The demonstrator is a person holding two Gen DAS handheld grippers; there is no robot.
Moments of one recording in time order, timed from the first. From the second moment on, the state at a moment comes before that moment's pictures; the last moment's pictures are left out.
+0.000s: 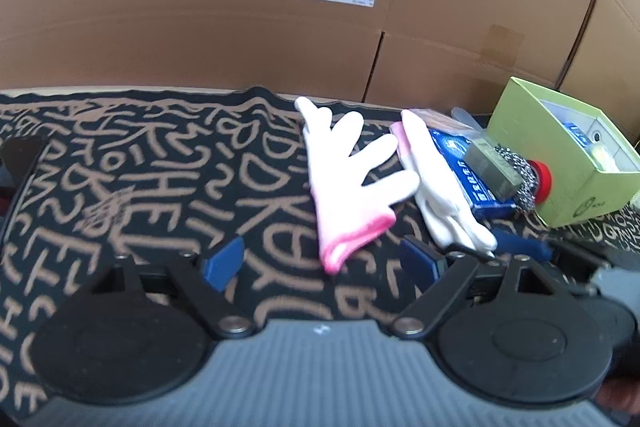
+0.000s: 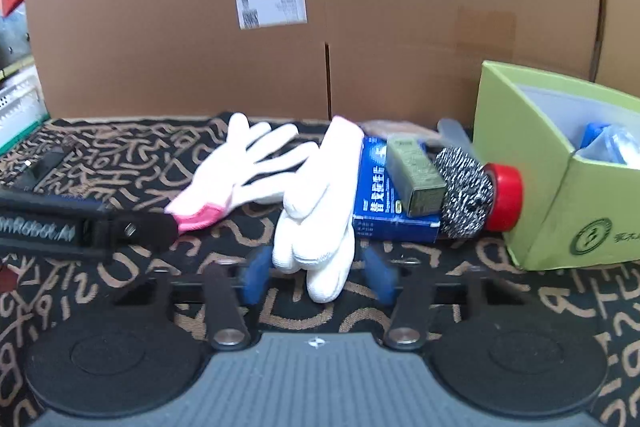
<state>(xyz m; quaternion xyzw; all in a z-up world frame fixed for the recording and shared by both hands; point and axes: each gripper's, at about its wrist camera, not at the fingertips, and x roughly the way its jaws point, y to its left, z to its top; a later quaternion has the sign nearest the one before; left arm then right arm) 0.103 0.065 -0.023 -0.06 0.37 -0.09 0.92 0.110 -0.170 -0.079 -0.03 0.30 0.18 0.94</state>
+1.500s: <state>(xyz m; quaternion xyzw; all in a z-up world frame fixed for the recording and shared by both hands) 0.090 0.012 -0.031 0.04 0.40 -0.17 0.90 0.050 -0.208 -0.074 -0.03 0.30 0.22 0.93</state>
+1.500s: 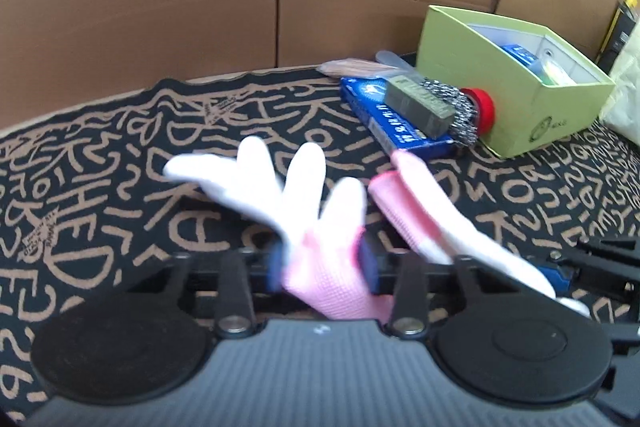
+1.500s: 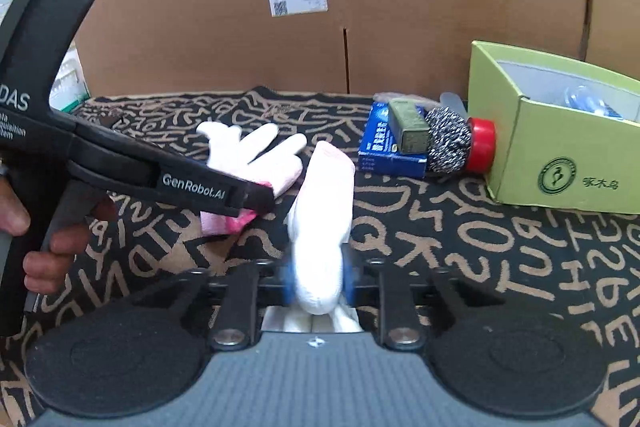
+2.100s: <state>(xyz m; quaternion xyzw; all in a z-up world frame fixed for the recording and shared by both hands) 0.038 -0.062 0.076 0.03 0.29 -0.31 0.91 0.016 -0.310 -0.006 0.02 0.21 0.16 0.96</state>
